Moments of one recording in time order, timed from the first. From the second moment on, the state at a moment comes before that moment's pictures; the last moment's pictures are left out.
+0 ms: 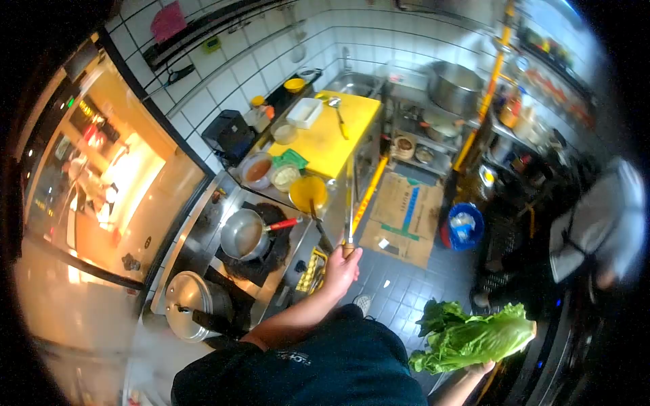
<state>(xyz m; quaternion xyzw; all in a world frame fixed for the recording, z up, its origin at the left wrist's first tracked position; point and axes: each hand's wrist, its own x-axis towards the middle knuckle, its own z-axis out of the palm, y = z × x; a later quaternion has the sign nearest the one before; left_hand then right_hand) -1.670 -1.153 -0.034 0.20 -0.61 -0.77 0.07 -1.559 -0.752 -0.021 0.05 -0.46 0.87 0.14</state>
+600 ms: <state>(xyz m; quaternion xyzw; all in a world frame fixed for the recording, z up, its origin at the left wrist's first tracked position) -1.884 -1.210 -0.046 0.48 -0.72 -0.42 0.29 -2.156 -0.852 -0.001 0.20 -0.39 0.89 -0.12</state>
